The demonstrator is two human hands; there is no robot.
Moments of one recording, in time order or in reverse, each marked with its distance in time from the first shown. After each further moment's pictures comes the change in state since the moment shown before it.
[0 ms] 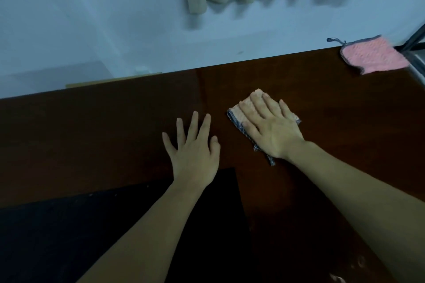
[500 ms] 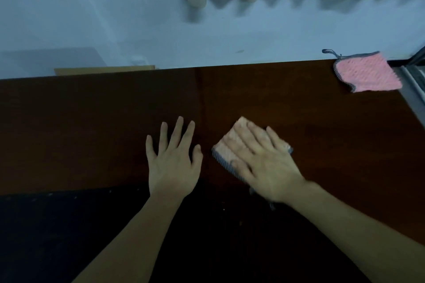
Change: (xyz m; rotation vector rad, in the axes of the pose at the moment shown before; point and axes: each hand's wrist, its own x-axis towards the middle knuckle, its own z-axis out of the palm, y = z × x) left_hand 0.004 0.020 0.022 0.066 0.086 -0.060; right_hand -0.042 0.037 0.013 -0.012 0.025 -0.278
